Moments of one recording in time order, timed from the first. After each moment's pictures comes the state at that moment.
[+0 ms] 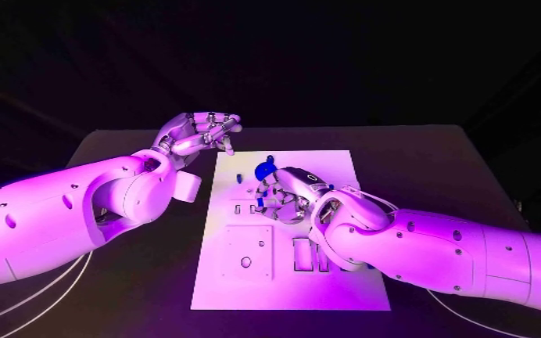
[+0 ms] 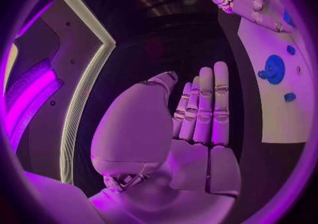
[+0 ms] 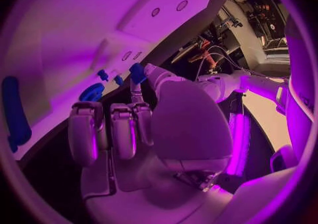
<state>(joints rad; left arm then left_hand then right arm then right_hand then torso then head) 1.20 -0.96 0.00 1.63 -0.09 -0.30 0.38 1.48 -0.14 0.34 0.29 0.27 0.85 0.21 0.21 0.20 1.08 0.14 0.10 0.09 1.05 0.07 0.75 0.68 0.17 0.99 0.16 0.83 0.46 1.12 -0.58 -0.12 1.58 -1.41 -0.52 -0.22 1.38 -0.16 0.40 0.24 0.17 1.00 0.10 0.30 0.43 1.46 0.02 1.47 1.31 1.46 -0.05 1.56 1.31 0.04 1.47 0.06 1.49 1.31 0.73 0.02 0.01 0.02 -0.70</state>
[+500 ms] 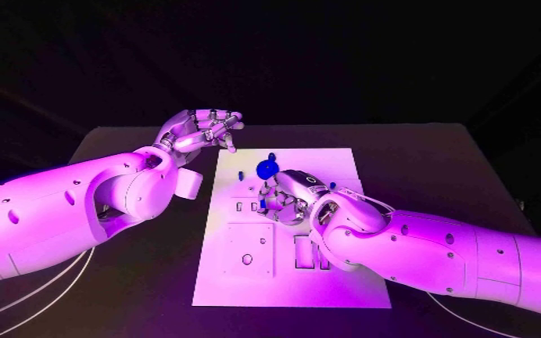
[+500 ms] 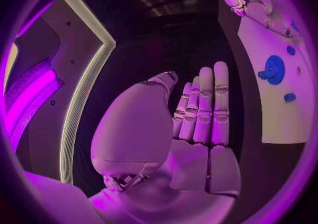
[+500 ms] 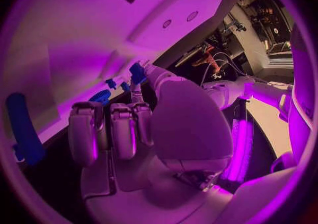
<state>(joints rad) 1.20 -0.96 0.00 1.63 -0.09 -0.29 0.38 1.48 -0.14 0.34 0.29 0.27 0.85 0.21 0.21 0.20 1.08 0.14 0.10 0.09 1.05 0.07 0.75 0.68 0.17 0.98 0.16 0.83 0.46 1.10 -0.56 -0.12 1.54 -1.46 -0.50 -0.25 1.38 -0.16 0.40 0.24 0.17 1.00 0.10 0.31 0.43 1.46 0.02 1.47 1.31 1.46 -0.05 1.56 1.31 0.04 1.47 0.06 1.49 1.31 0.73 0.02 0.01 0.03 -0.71</state>
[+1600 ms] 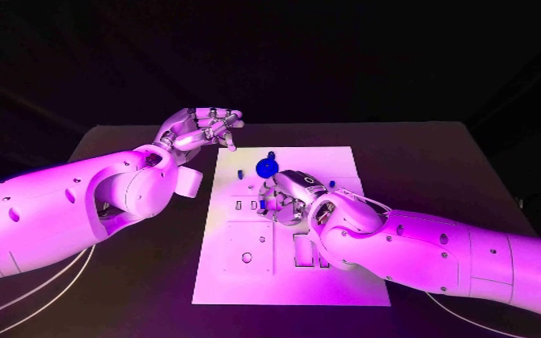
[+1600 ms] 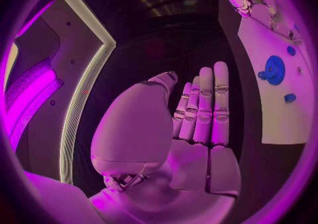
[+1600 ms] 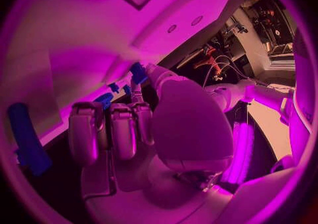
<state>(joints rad) 1.20 -0.96 0.01 1.62 -0.09 -0.29 0.38 1.48 -0.14 0.34 0.29 0.27 0.85 0.21 0.21 0.20 1.08 0.15 0.10 0.09 1.05 0.07 0.75 0.68 0.17 0.98 0.16 0.83 0.46 1.09 -0.55 -0.12 1.52 -1.48 -0.50 -0.26 1.37 -0.18 0.40 0.24 0.17 0.99 0.11 0.32 0.46 1.47 0.02 1.46 1.31 1.46 -0.05 1.56 1.31 0.04 1.47 0.06 1.49 1.31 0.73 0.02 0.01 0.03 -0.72</state>
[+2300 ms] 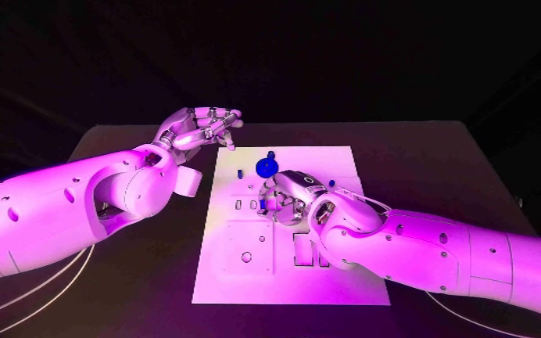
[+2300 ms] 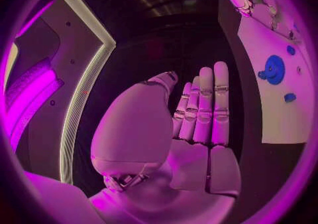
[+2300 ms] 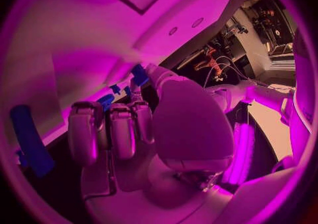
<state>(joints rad) 1.20 -0.96 0.00 1.62 -0.09 -0.29 0.38 1.48 -0.14 0.34 0.29 0.27 0.85 0.21 0.21 0.20 1.08 0.14 0.10 0.09 1.05 0.07 0.75 0.68 0.17 0.98 0.16 0.83 0.46 1.09 -0.55 -0.13 1.52 -1.48 -0.49 -0.27 1.36 -0.20 0.39 0.25 0.16 0.95 0.13 0.31 0.44 1.46 0.04 1.44 1.31 1.46 -0.03 1.56 1.31 0.04 1.47 0.06 1.48 1.31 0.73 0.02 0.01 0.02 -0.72</state>
